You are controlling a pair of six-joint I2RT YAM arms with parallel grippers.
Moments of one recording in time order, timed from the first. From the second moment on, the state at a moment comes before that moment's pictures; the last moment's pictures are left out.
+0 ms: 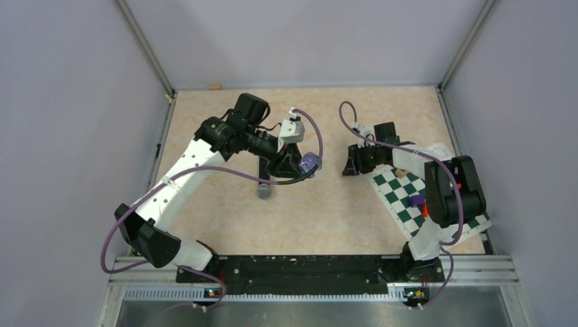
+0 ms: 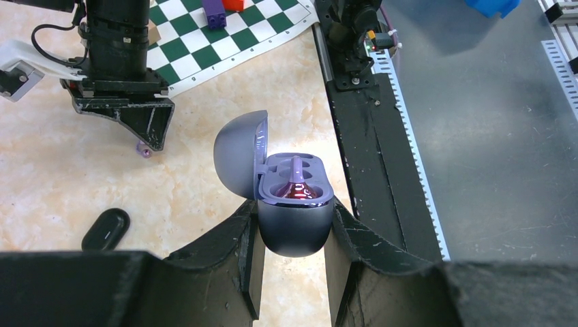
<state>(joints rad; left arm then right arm) -0.60 1.43 1.54 -0.94 1.04 0.62 0.20 1.70 0.94 -0.25 -0.58 -0.06</state>
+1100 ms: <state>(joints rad) -0.60 1.43 1.54 -0.94 1.04 0.62 0.23 1.64 1.06 -0.28 -0.73 -0.05</state>
